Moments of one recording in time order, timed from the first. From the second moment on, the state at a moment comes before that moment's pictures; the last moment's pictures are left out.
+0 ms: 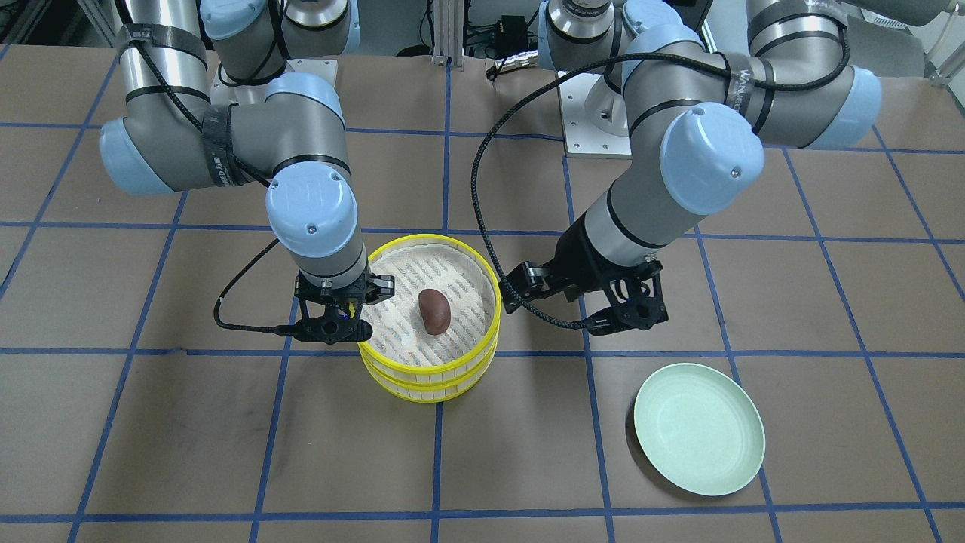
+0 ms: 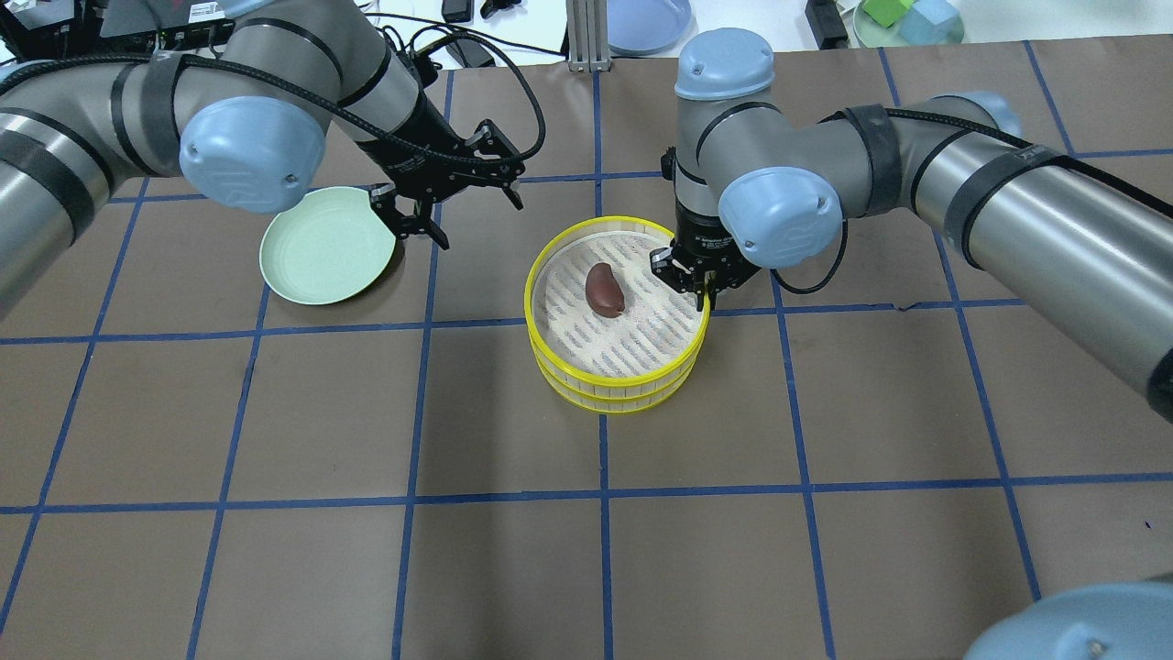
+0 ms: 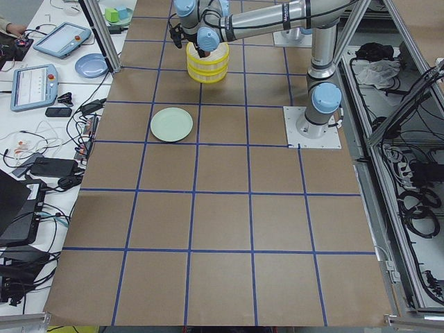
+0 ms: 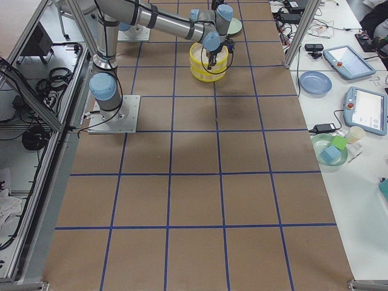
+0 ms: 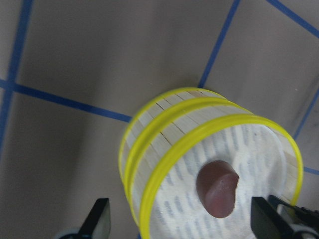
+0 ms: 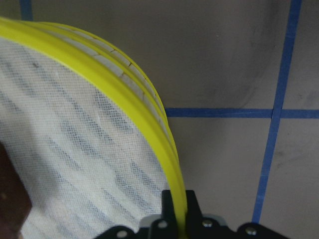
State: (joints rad) left arm -1.62 -1.82 -1.57 -1.34 1.31 -0.31; right arm 1.78 -1.21 1.66 -1.86 -1.58 0.19
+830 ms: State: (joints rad) left arm -1.44 -1.68 -1.47 -1.48 1.54 0.14; right arm 1.78 -1.21 1.67 -1.86 -1.59 0.20
